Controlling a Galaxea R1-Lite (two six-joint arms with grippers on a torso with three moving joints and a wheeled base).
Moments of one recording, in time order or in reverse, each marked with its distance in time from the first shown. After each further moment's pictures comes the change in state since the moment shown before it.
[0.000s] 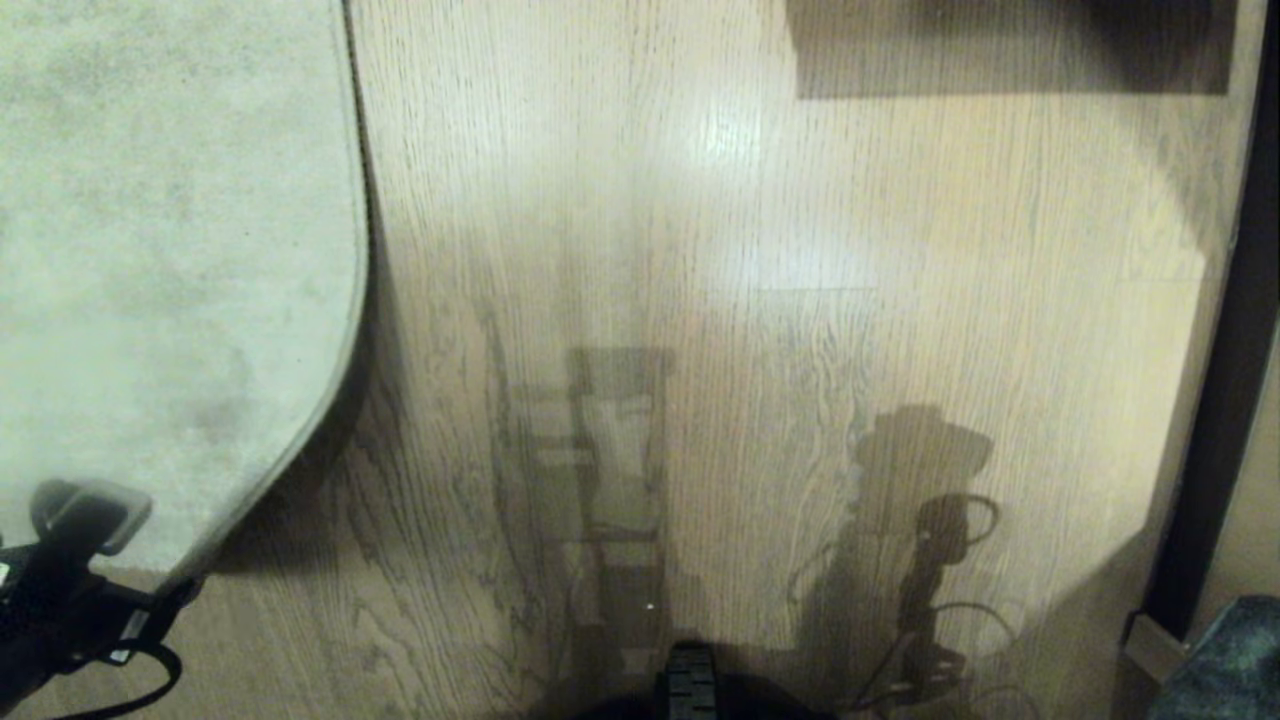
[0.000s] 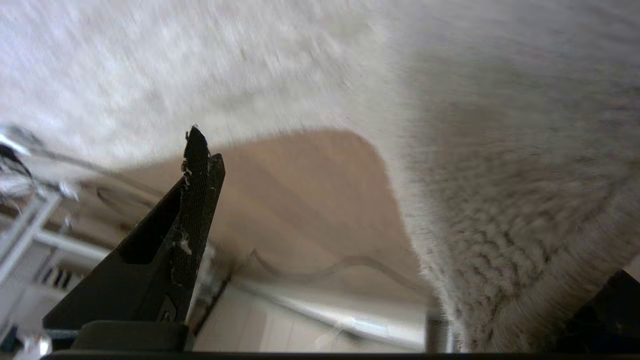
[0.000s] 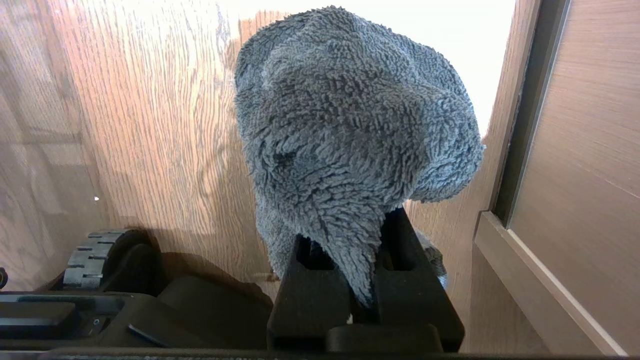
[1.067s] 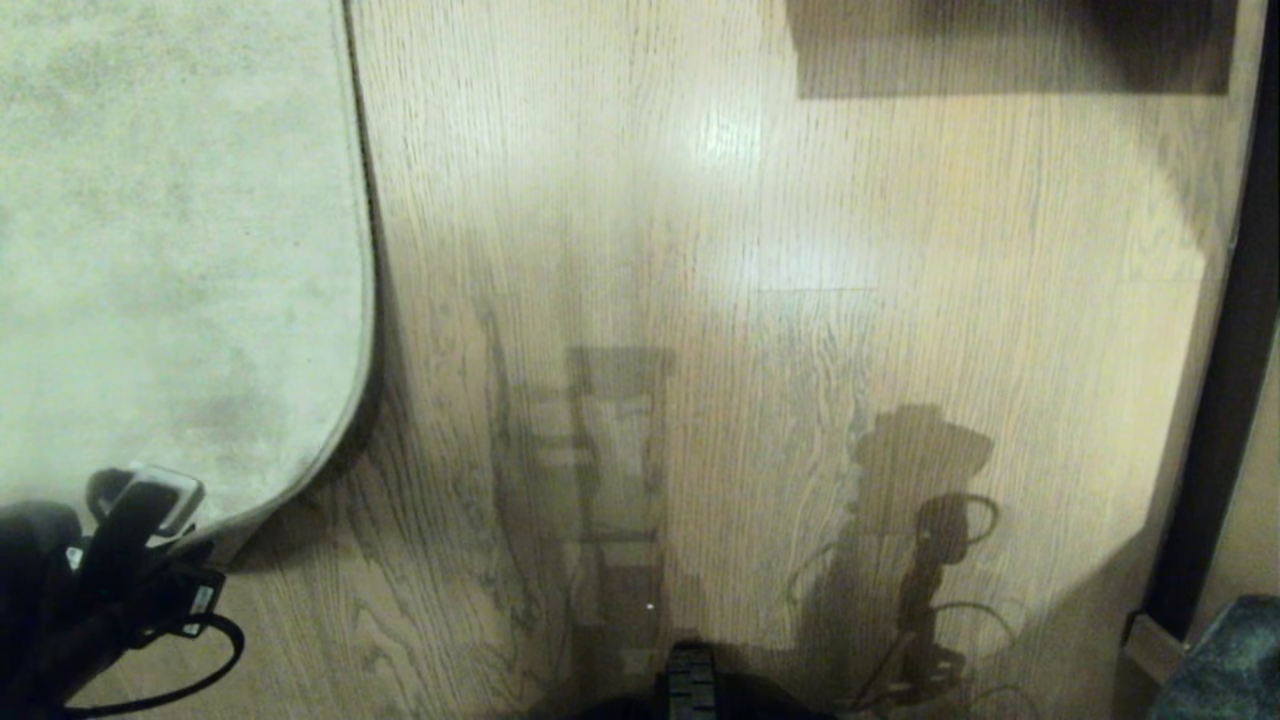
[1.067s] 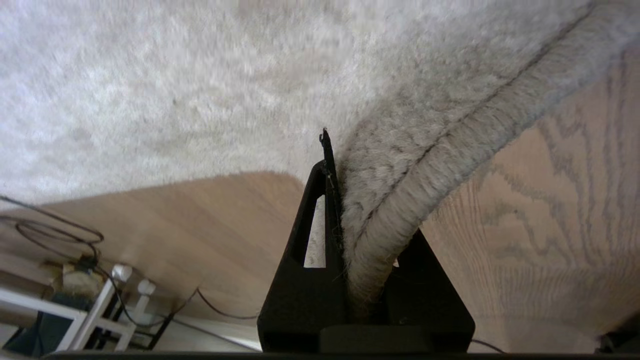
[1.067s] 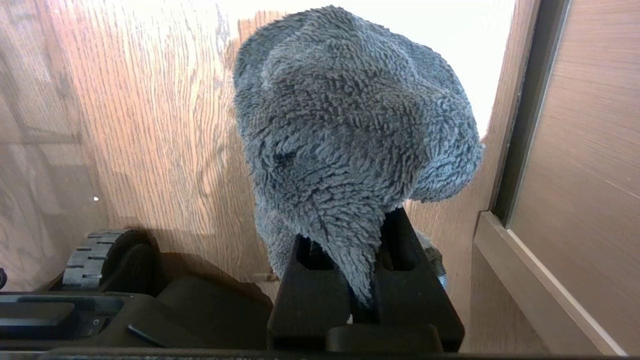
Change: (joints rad) left arm -0.147 0.105 0.012 -0.142 -0.008 -0.169; right arm 0.000 0.000 0.000 0.000 -0.001 0.000
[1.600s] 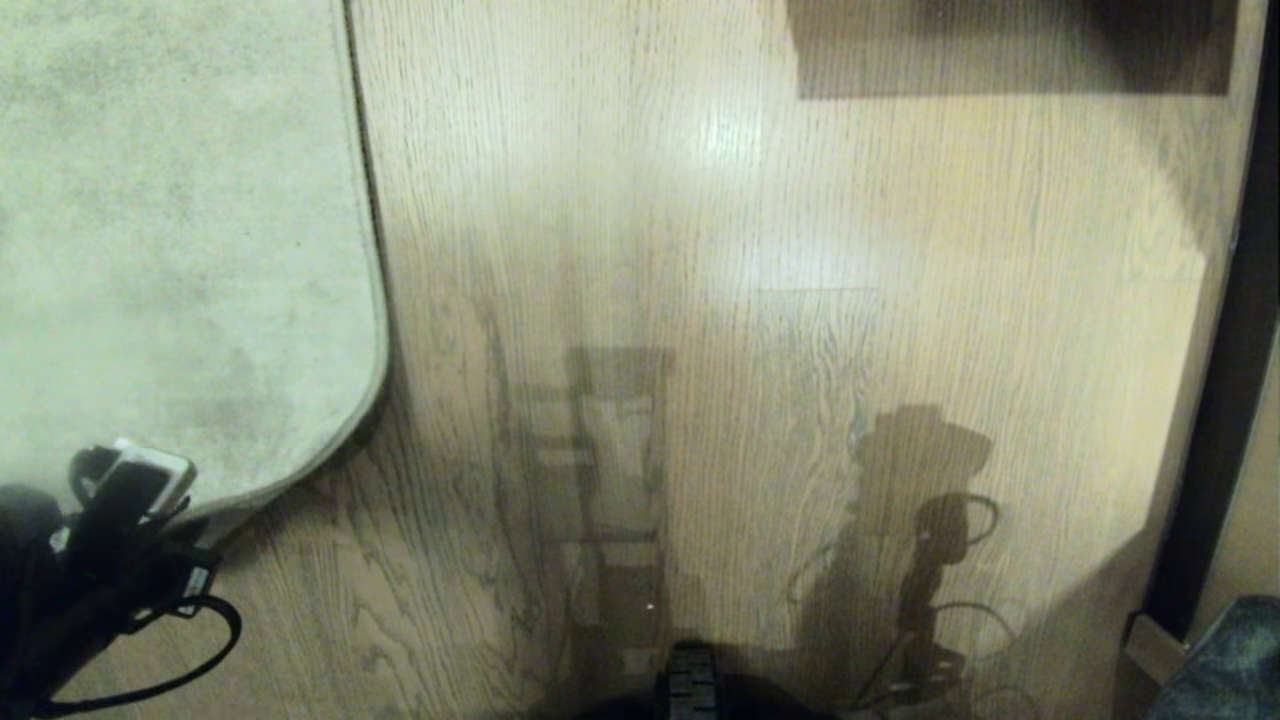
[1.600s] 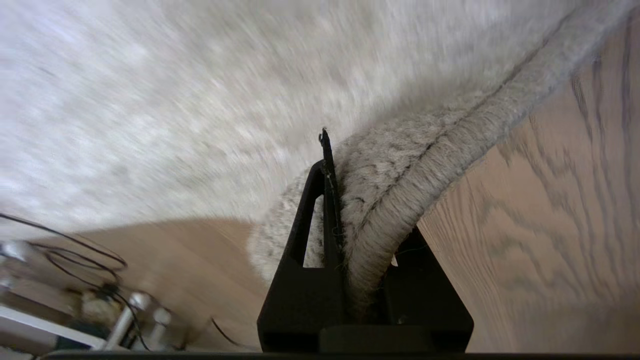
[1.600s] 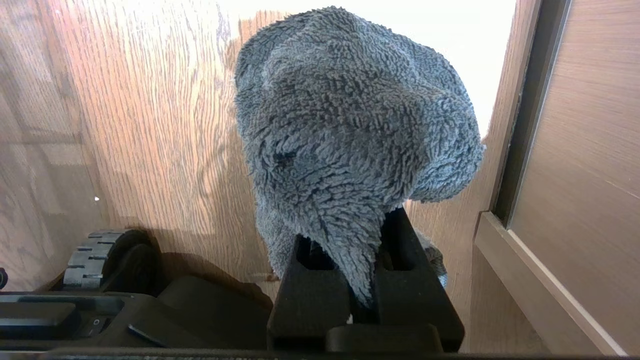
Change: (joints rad) left arm -0.047 -0.107 -0.003 0.007 0.001 -0.003; right arm 0.000 0.000 0.000 0.000 0.000 0.000
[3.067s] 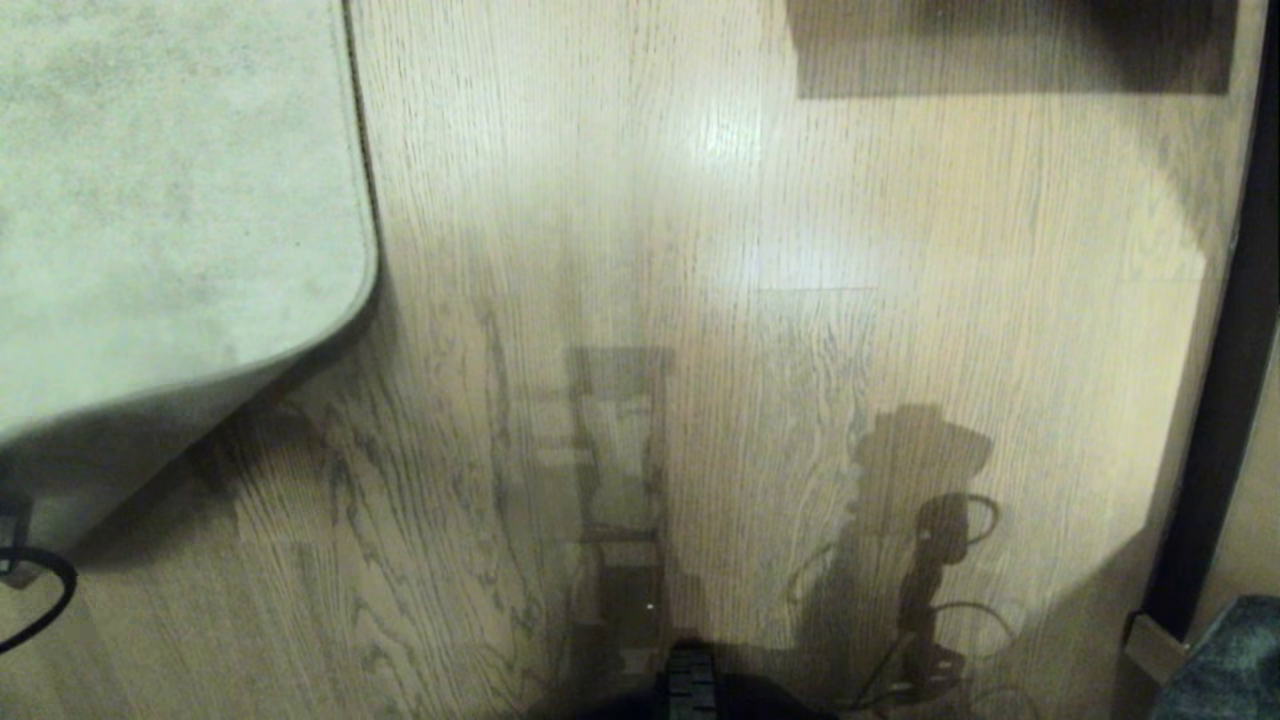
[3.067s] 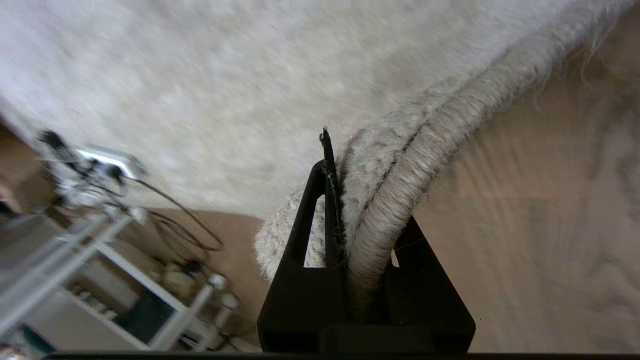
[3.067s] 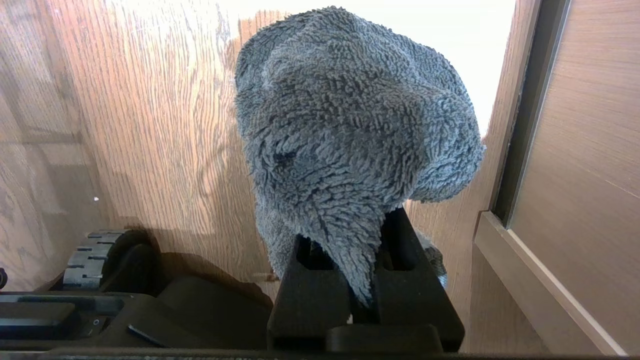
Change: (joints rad) left arm 0.292 -0.418 -0.208 0.433 -0.083 0.017; right arm 0.000 0.000 0.000 0.000 0.000 0.000
